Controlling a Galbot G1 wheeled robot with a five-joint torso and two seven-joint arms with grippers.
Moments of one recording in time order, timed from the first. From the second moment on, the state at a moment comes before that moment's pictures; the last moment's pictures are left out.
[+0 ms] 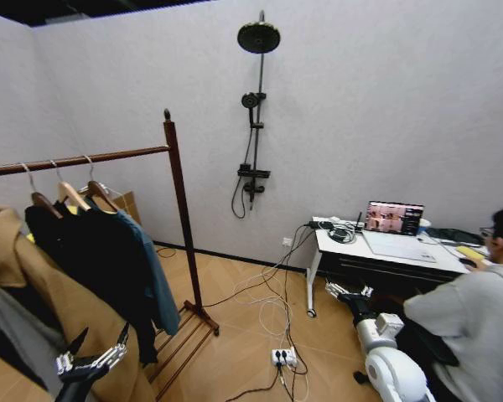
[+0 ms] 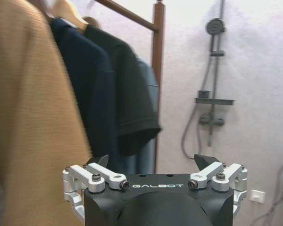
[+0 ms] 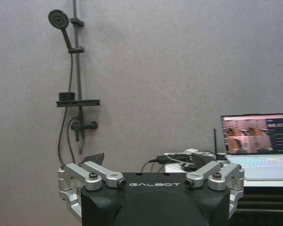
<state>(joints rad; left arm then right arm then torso) 1.83 -1.30 -0.87 -2.29 -0.49 -0.05 0.04 -1.32 1.25 0.76 1.99 0.41 -0.11 0.08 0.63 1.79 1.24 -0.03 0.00</state>
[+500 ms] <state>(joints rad) 1.83 -1.30 -0.87 -2.29 -0.49 -0.05 0.04 -1.33 1.27 0.73 1.99 0.39 -0.10 0.07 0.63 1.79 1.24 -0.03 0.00</state>
